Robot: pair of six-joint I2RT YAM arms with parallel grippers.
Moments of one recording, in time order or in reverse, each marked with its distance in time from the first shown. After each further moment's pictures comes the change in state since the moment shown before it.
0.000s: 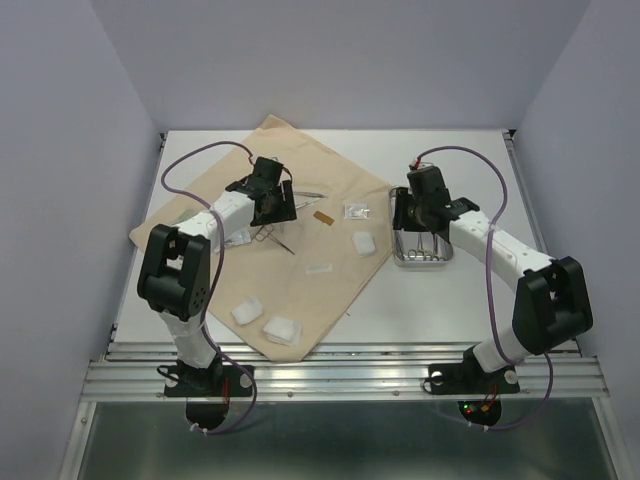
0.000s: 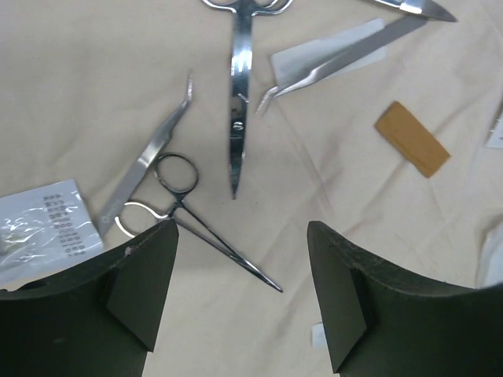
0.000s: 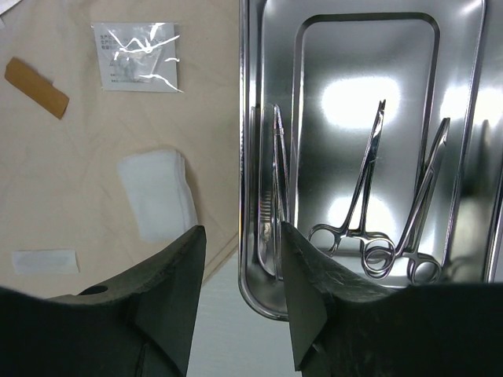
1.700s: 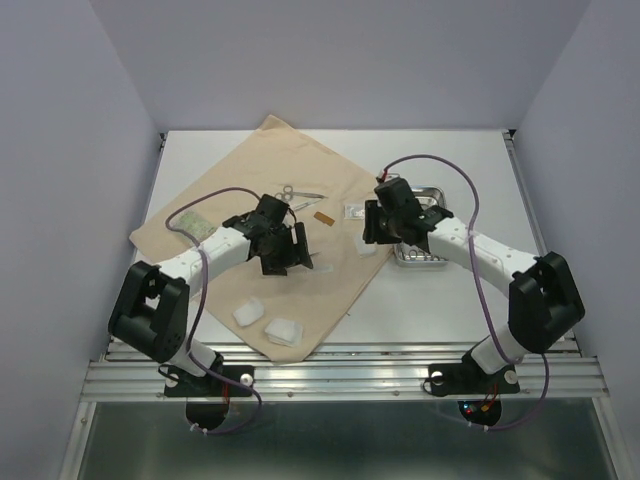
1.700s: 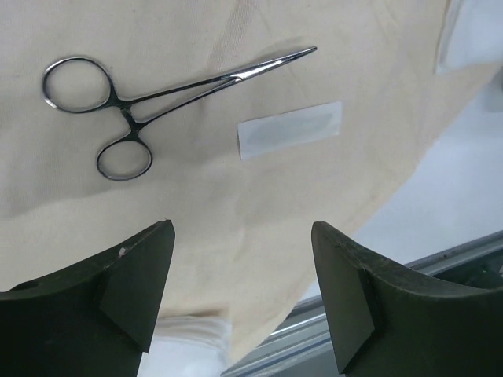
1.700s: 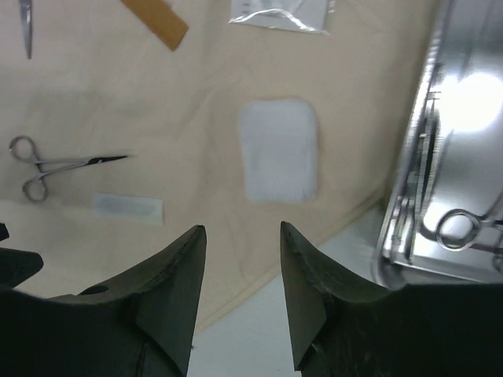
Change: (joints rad) left arm -0.127 -0.240 -0.320 -0.080 0.261 -0.207; right arm 0.164 0.015 0.004 0.001 -0.026 0.066
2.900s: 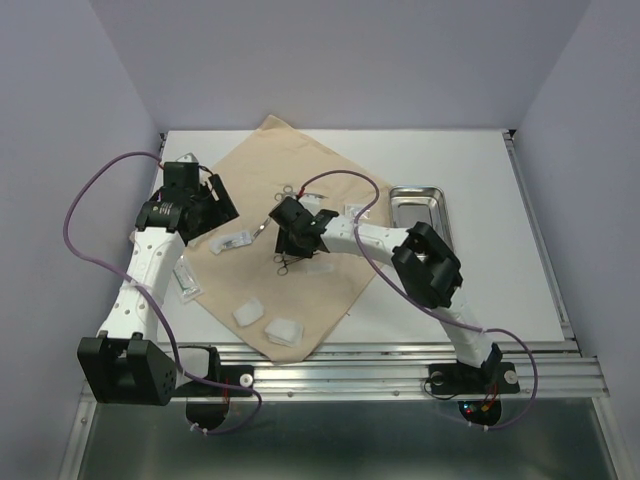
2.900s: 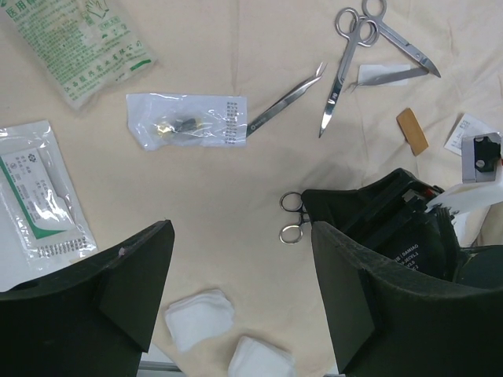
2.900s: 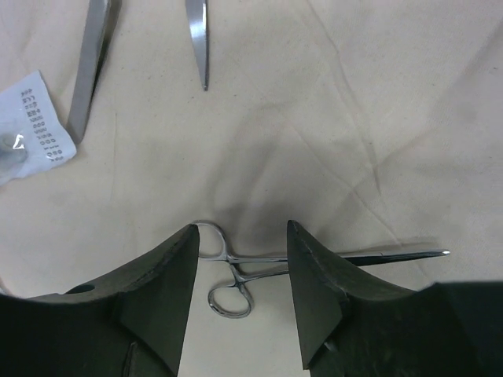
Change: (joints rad) left arm 0.443 -0.311 0.232 -0.266 -0.192 0.186; right arm 0.373 0.724 0.684 -0.088 0.132 0.525
